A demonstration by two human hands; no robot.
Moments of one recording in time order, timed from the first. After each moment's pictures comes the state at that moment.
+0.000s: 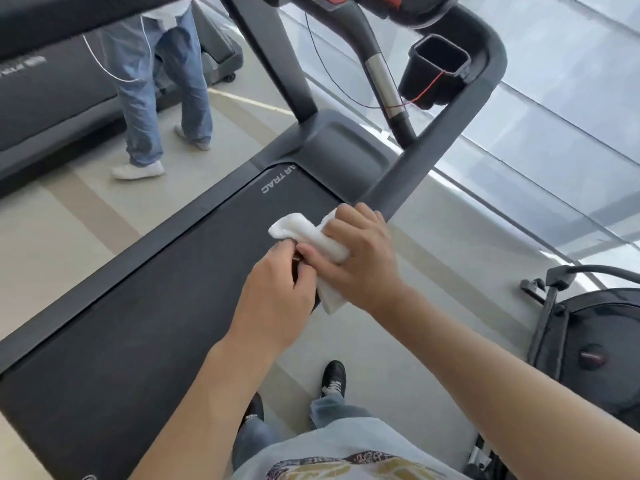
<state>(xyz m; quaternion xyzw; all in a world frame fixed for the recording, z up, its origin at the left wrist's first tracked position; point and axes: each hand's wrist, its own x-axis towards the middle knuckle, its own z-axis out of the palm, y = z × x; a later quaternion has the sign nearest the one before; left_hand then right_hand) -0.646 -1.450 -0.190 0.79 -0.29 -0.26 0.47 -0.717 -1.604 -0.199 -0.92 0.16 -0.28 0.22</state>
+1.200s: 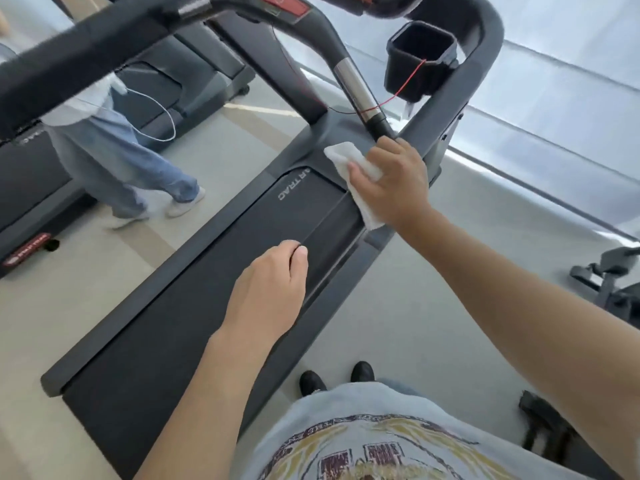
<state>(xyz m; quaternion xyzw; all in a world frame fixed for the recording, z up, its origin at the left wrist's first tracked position) -0.654 -1.511 -0.166 0.89 -0.32 -0.23 0.24 -0.698 -1.771 -0.198 -0.89 0.24 -0.35 0.17</state>
